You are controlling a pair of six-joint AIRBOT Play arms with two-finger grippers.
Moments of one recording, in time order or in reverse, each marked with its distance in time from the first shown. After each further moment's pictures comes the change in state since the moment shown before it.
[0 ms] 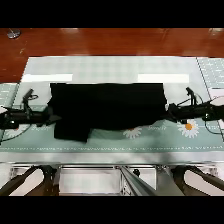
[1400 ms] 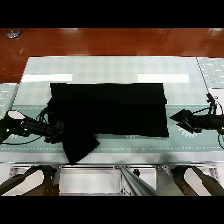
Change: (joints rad) left arm -0.134 -0.105 -0.155 0.200 -0.035 -0.134; right arm -0.205 0.289 -0.169 -0.116 -0.003 0.023
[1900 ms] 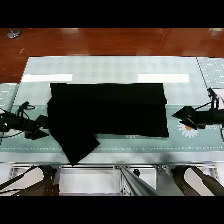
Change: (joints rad) left arm 0.244 -0.029 0.167 0.117 -0.067 -0.056; right arm 0.014 -0.052 0.076 -0.007 0.048 -0.011
